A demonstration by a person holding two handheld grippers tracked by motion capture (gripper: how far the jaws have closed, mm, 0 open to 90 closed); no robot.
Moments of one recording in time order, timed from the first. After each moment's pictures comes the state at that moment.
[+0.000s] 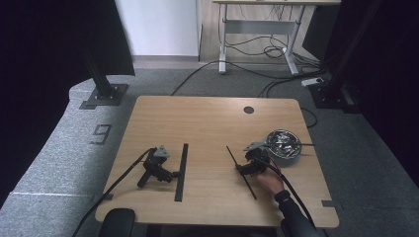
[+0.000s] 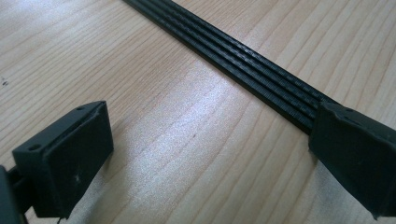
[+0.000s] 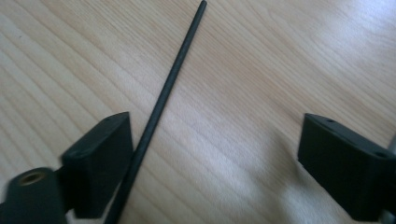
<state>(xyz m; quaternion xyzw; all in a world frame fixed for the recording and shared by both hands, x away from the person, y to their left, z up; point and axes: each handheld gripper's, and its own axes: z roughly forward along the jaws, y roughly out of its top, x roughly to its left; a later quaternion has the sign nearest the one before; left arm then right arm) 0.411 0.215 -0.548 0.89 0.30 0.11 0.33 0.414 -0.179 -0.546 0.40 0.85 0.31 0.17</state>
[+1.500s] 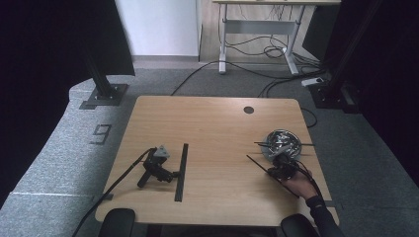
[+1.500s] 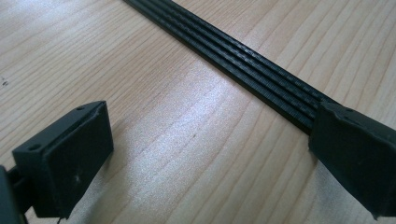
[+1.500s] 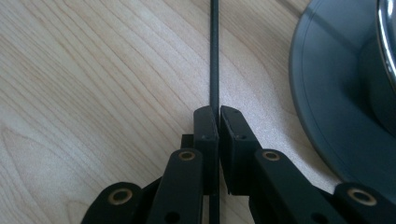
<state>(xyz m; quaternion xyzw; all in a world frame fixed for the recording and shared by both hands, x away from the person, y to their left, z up) 0.411 0.215 -0.548 0.89 0.29 0.11 0.33 0.387 -0.264 -0.526 0.38 0.89 0.23 0.09</state>
